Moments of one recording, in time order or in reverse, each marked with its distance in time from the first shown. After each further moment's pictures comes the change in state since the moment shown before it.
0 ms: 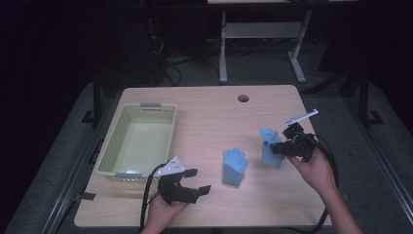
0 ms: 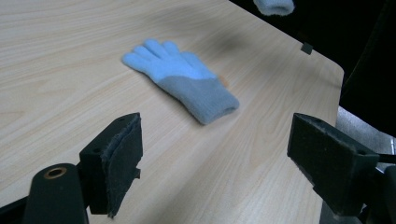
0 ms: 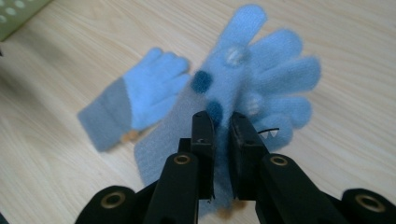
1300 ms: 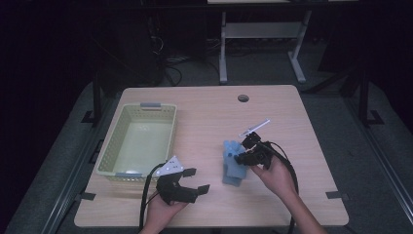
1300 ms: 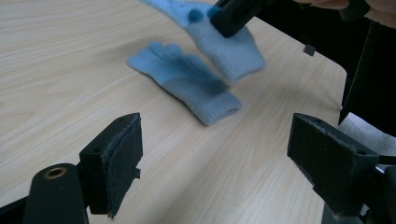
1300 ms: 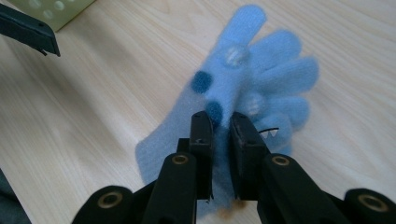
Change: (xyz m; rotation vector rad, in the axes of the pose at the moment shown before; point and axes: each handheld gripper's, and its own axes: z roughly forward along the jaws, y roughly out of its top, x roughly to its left) left arm 0.000 0.001 -0.003 -0.012 0.012 0.003; right arm 0.072 0.023 0.067 0.067 0.115 -0.087
